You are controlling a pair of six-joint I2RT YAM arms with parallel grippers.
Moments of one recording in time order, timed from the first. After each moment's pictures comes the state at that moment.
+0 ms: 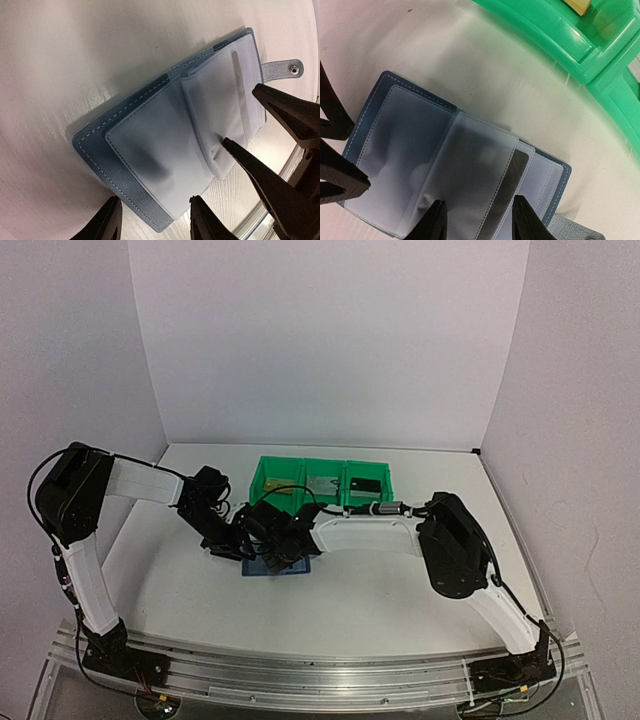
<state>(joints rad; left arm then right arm) -0.46 1.86 1.07 -0.50 0.53 -0.19 1.12 2.48 2.06 -0.67 0.42 0.38</state>
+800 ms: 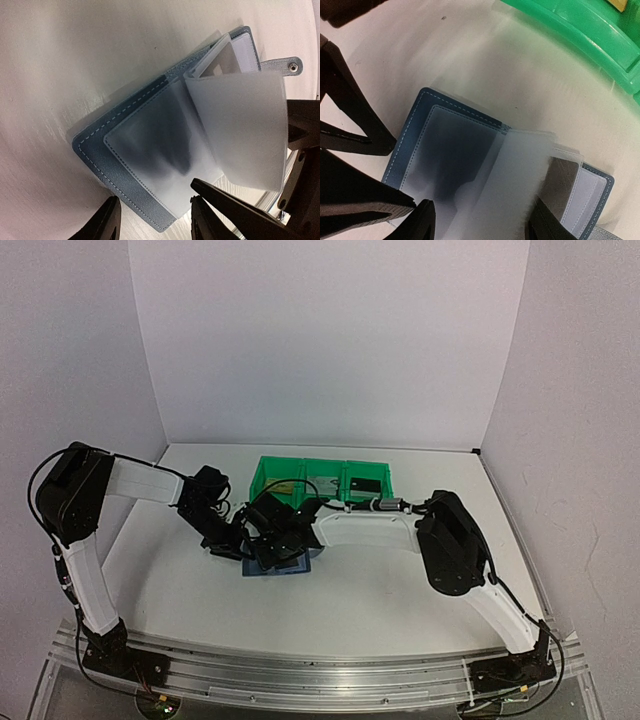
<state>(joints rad) -0.46 1.86 1.07 -0.51 0.53 -0.18 1.09 2.50 2.09 -0.61 0.21 0.46</state>
